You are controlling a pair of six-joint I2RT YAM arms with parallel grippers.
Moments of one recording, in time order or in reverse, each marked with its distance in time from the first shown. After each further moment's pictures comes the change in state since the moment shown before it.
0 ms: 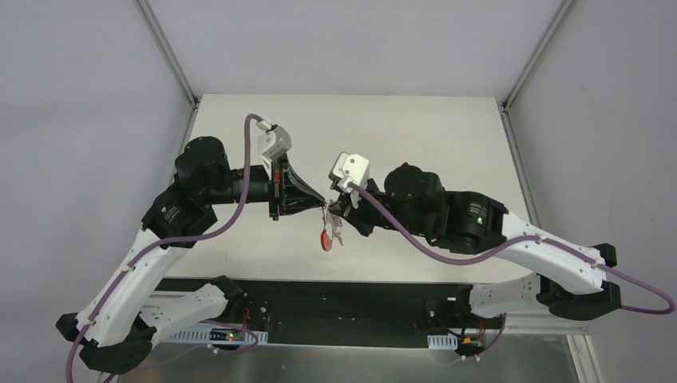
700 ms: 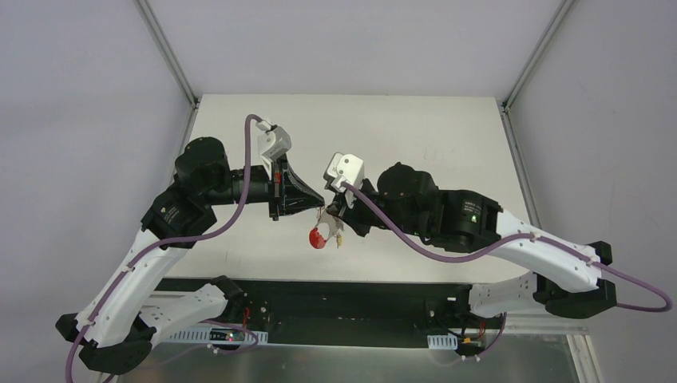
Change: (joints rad) left arm 0.000 -0.005 0.000 -0.013 -0.023 0.000; right arm 0.005 0.026 0.025 -0.021 0.000 0.011
